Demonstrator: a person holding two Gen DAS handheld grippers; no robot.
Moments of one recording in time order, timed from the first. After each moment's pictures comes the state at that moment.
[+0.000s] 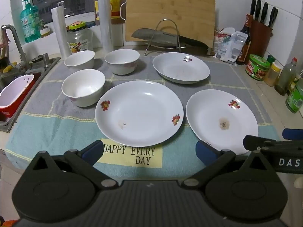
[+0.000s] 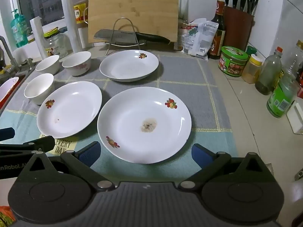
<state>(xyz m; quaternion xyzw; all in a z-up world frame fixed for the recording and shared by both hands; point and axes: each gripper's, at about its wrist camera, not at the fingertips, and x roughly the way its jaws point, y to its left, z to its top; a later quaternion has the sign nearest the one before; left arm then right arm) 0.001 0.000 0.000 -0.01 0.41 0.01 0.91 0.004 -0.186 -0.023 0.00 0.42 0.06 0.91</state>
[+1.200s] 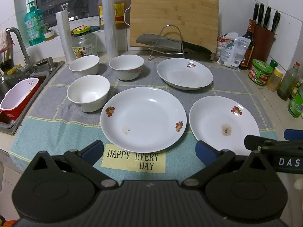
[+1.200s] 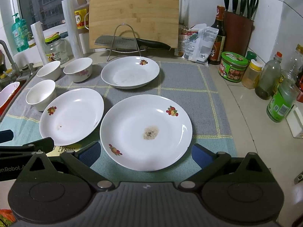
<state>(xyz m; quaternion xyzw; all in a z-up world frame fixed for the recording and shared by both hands) 0.001 0.002 0.012 -0.01 0.40 0.02 0.92 0.007 -0.184 -0.014 0.00 0.41 0.06 0.91</state>
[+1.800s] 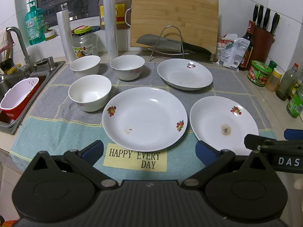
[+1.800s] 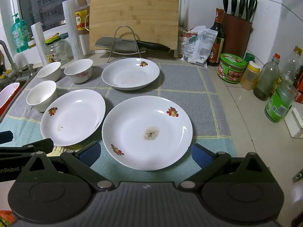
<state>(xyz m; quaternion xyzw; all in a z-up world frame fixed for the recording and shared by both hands) -0.004 0.007 0.012 -0.01 0.39 0.01 0.92 0.001 -0.179 -0.012 0.00 0.41 0.05 0.91</state>
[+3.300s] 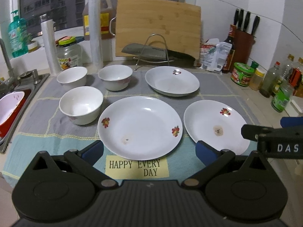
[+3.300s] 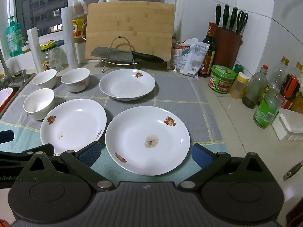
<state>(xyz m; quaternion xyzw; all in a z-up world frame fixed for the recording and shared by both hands) -0.005 0.032 0.014 0.00 0.36 -0.06 0.93 -0.015 -0.154 0.004 -0.02 0.37 0.01 0.93</state>
